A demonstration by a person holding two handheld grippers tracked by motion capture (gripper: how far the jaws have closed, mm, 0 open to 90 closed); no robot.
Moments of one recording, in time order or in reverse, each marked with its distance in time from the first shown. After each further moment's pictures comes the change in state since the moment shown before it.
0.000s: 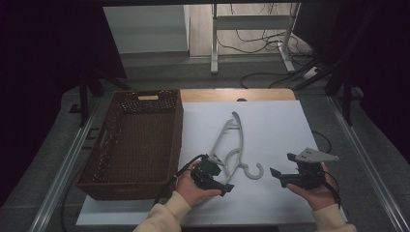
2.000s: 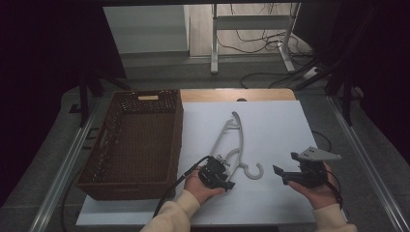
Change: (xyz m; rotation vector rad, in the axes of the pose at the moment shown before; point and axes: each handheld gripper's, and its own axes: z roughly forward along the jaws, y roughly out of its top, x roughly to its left) left arm 0.010 0.002 0.038 0.061 0.006 -0.062; right arm -0.006 -0.001 -0.001 0.011 -0.059 0.037
